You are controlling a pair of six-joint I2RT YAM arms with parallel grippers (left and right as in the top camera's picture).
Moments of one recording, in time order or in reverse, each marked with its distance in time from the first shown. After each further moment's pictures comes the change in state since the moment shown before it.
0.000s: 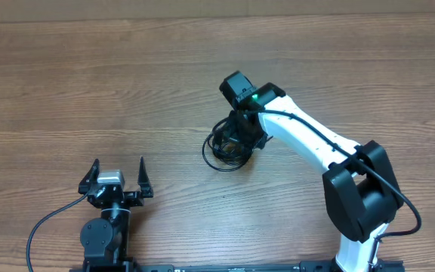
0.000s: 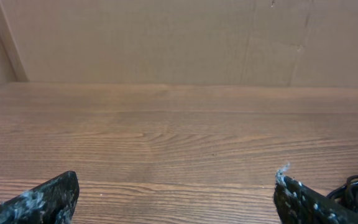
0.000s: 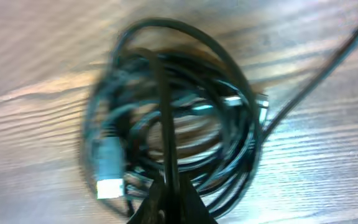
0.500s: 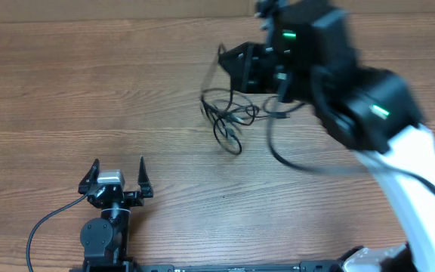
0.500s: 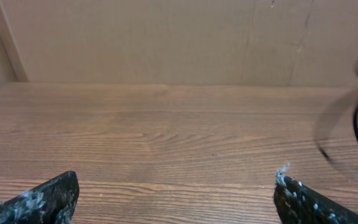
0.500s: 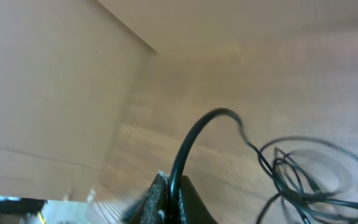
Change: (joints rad) left arm 0.000 0.000 0.000 0.000 0.000 0.000; right arm -0.006 -0.415 0.533 -0.028 -0.153 -0.271
